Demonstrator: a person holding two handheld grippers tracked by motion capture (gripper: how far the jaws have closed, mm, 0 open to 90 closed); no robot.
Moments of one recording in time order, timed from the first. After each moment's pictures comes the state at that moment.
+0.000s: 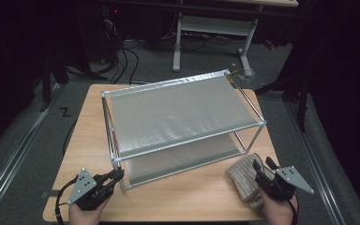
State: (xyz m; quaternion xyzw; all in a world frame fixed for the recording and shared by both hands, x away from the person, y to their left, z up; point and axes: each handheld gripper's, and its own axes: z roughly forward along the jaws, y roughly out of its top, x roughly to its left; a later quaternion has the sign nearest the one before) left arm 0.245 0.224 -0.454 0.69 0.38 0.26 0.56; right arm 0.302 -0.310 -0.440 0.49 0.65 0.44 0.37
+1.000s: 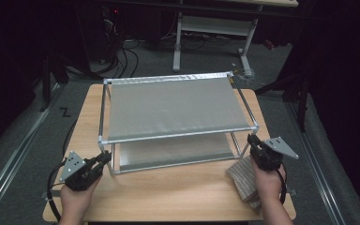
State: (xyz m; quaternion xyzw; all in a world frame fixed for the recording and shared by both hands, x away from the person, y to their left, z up) left arm 0.293 0.266 -0.452 0.67 0.43 0.29 0.53; right arm 0.376 -0.287 -0.422 0.48 0.66 0.45 0.36
